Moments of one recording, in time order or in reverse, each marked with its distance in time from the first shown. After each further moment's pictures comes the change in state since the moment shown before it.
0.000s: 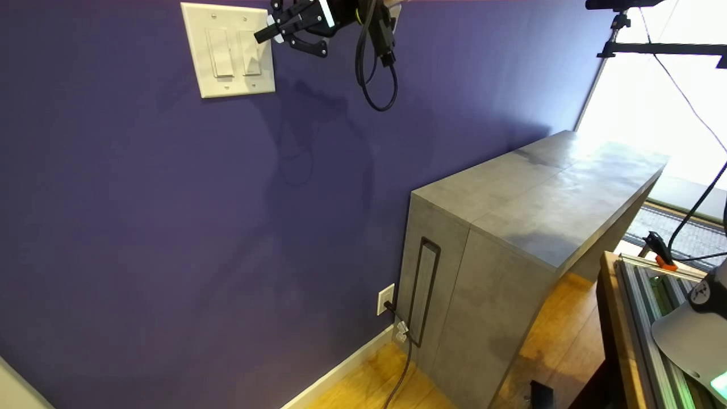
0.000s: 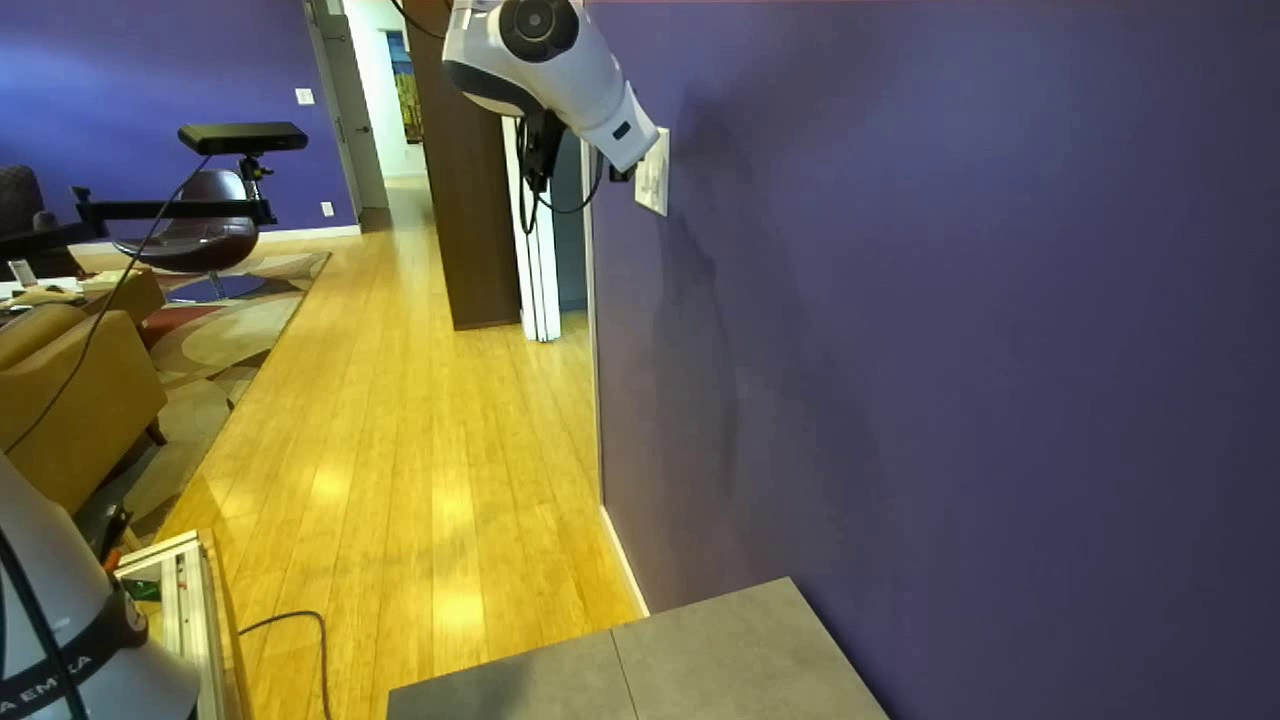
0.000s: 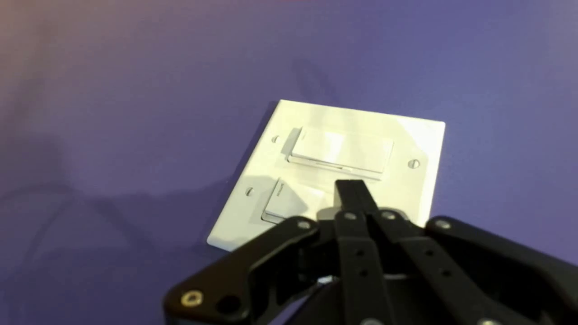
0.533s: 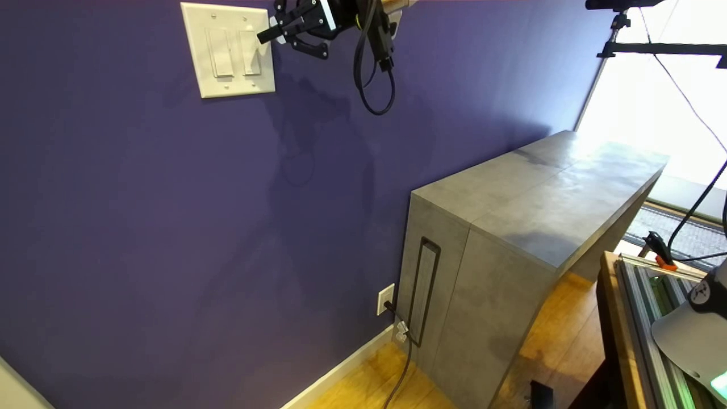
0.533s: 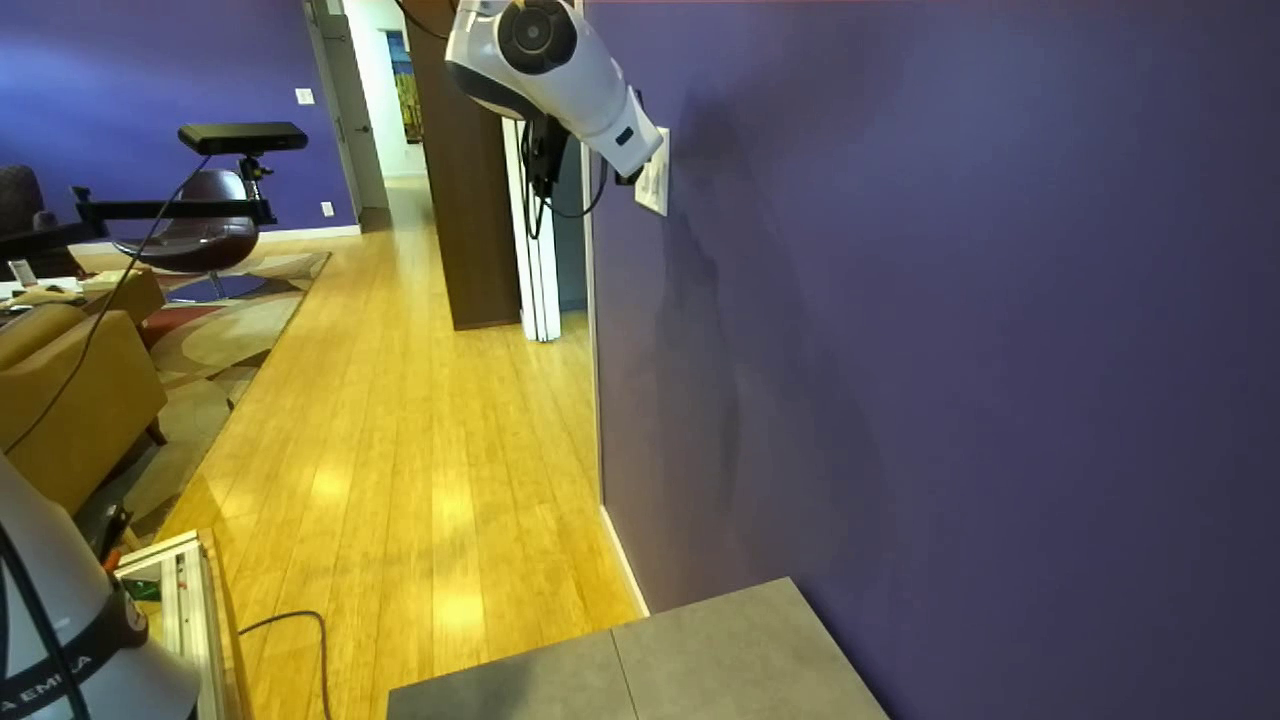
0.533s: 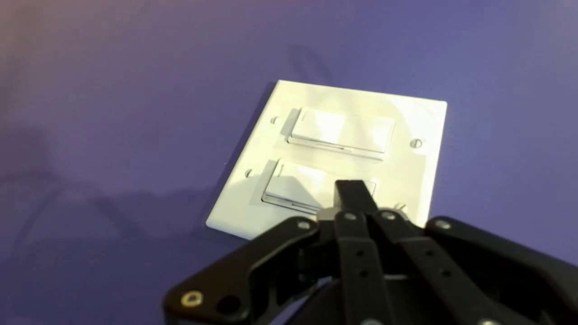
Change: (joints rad) arm -0.003 0.007 -0.004 0.007 0.096 0.019 -0.097
